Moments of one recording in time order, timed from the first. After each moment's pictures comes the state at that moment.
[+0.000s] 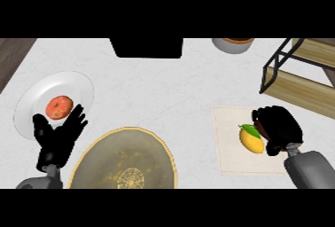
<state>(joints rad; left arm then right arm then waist) -0.04 0.19 0.05 -1.38 0.14 0.02 0.27 -0.24 -0.41 0.24 -1.24 1.31 0.08 0.02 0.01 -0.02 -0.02</state>
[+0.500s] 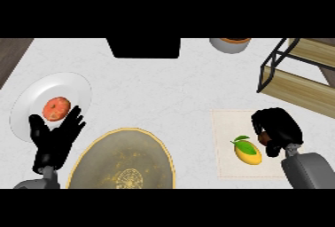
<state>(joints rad) -0.02 0.20 0.06 -1.41 0.15 0.02 0.30 -0.22 -0.35 0.15 -1.25 1.17 0.11 -0.03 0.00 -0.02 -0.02</state>
